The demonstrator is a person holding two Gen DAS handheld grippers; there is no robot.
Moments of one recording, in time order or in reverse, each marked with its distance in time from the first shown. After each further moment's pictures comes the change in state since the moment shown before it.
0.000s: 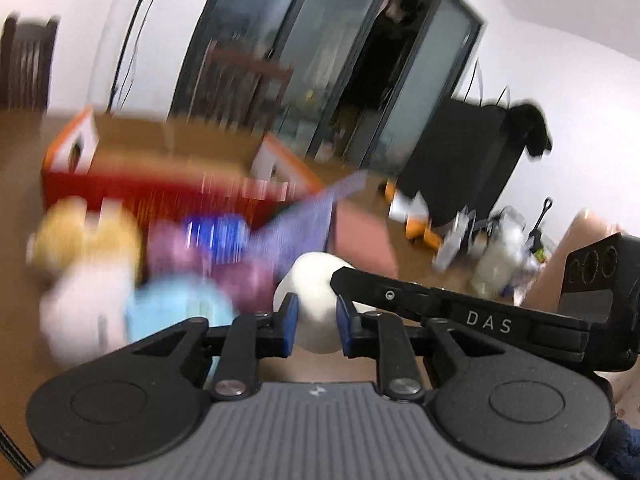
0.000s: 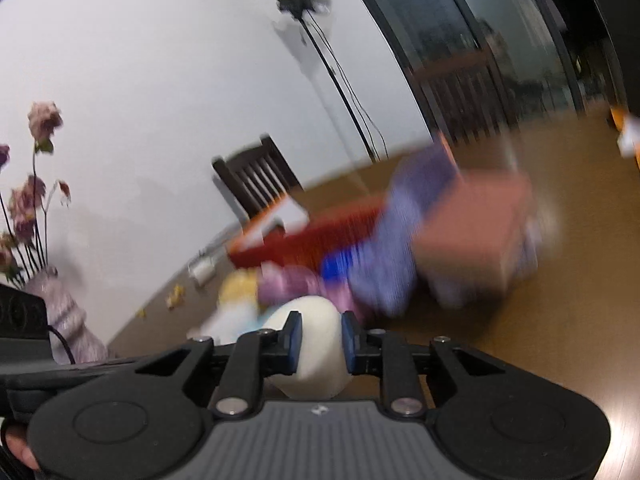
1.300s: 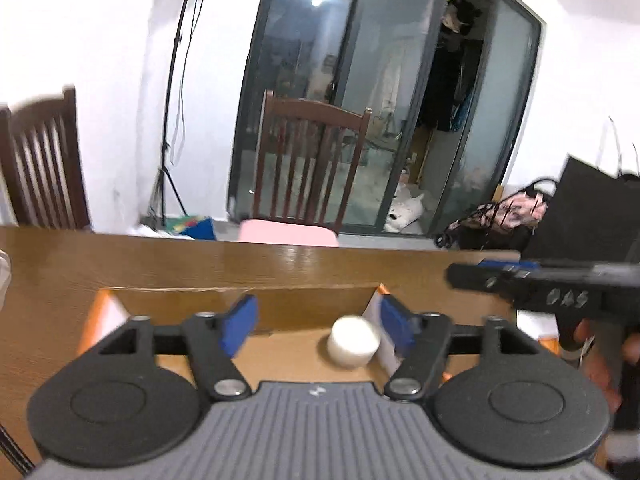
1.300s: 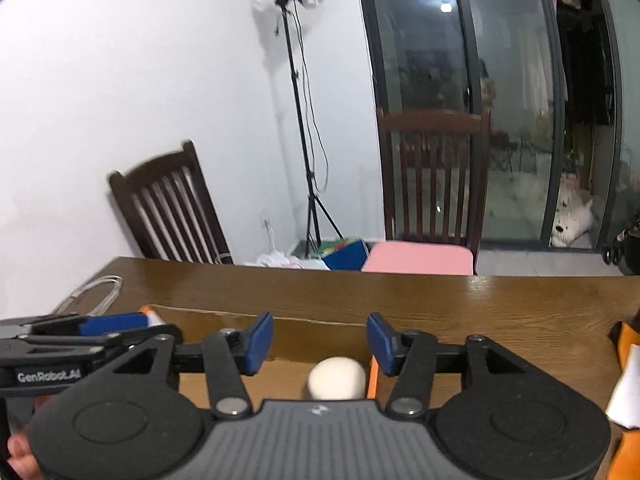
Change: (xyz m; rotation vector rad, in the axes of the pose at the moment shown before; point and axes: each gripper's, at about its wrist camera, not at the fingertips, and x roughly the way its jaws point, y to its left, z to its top) left arm 0.116 0.062 0.202 0.082 -0.032 0.272; right arm 0.171 -0.048 0.242 -0.212 0.057 -0.247
